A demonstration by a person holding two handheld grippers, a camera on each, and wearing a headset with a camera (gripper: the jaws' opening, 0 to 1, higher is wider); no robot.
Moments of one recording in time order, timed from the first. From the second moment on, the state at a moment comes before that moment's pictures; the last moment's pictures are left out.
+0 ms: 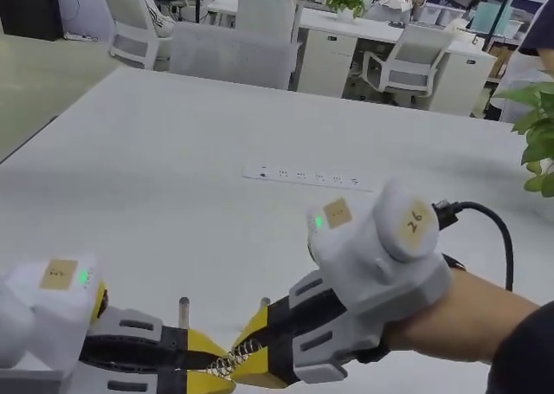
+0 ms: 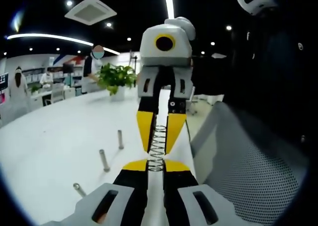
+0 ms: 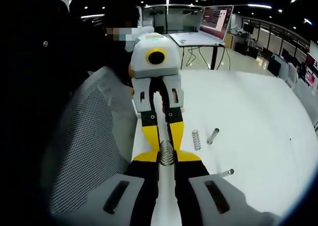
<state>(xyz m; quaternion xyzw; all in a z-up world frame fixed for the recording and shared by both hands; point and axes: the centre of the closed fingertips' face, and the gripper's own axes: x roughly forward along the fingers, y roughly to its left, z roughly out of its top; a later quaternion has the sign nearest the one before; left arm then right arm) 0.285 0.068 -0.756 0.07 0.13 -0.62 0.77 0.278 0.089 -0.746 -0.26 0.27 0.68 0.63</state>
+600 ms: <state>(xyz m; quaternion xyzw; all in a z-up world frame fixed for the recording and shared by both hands) 0.287 0.070 -0.756 0.06 0.13 -0.62 0.77 0.286 0.084 -0.751 -0.28 0.28 0.67 0.63</state>
